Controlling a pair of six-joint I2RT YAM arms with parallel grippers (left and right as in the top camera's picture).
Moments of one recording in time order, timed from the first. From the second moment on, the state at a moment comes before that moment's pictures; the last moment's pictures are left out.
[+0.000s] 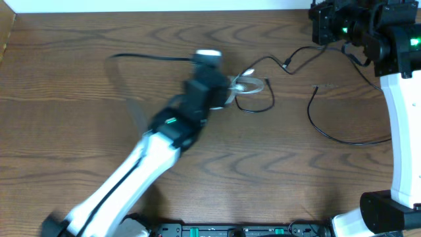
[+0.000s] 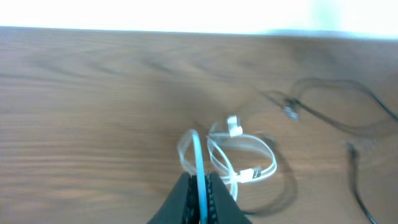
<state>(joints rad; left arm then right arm) -0.58 1.36 1.08 -0.29 -0.31 -0.38 0.13 1.69 2.08 -1.05 -0.24 -0.04</state>
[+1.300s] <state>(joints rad) -0.26 1.26 1.08 -0.43 0.14 -0.37 -0.23 1.69 2.08 -1.07 0.25 0.35</state>
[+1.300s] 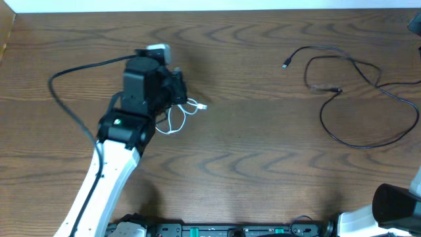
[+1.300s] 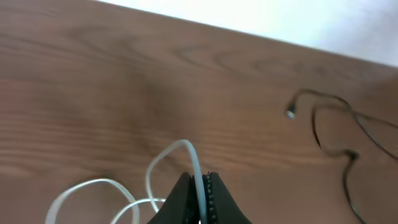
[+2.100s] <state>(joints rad) -0.33 1.28 1.08 -0.38 0.24 -0.37 -0.24 1.69 1.77 -1.00 -0.30 0.12</state>
